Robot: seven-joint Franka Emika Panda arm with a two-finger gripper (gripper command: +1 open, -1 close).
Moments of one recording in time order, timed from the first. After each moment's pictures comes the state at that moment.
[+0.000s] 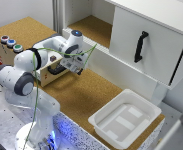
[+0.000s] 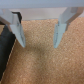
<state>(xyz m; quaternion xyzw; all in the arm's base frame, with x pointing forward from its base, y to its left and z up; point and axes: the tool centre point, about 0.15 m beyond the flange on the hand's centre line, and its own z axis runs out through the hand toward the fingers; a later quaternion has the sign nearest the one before) 0.344 0.072 0.349 -0.99 -0.08 -0.05 0.08</state>
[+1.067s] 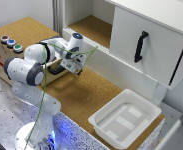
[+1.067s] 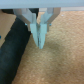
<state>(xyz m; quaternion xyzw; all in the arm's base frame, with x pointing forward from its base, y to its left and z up) 0.365 0.155 0.309 -0.98 -0.15 -0.03 0.10</state>
